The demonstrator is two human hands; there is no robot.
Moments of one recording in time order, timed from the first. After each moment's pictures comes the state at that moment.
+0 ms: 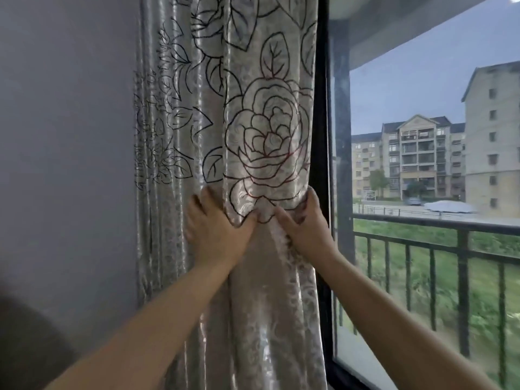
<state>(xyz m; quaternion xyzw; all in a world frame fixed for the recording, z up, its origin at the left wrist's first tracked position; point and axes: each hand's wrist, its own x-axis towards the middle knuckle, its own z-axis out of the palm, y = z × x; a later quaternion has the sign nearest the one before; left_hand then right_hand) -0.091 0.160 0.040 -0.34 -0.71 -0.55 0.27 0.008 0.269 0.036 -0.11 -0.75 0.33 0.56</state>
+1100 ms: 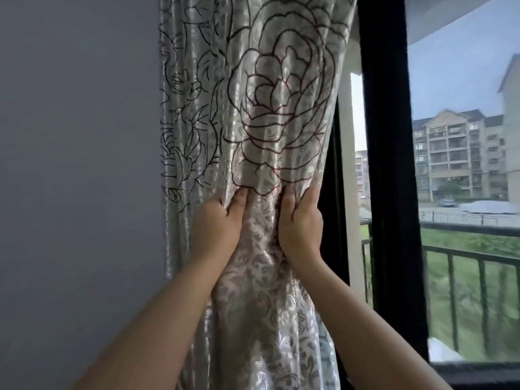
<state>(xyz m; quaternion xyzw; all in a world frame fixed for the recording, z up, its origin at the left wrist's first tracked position) -0.627 0.313 0.079 -0.38 -0.65 -0.58 0.31 -0.570 0.415 0.061 -0.14 -0.67 0.20 0.70</state>
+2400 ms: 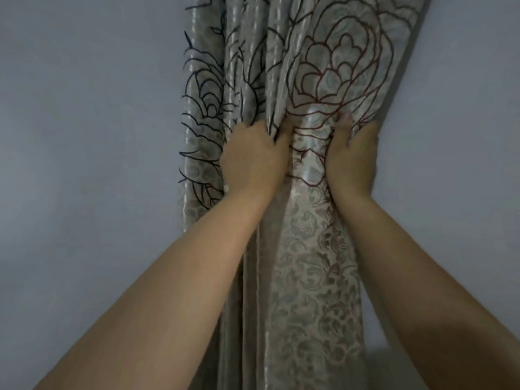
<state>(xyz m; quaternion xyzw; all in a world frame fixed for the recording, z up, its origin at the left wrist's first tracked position) -0.981 0.425 0.168 -0.43 -0.60 -0.52 0.43 -0.907 0.512 0.159 -0.14 -0.55 0.22 0.80</state>
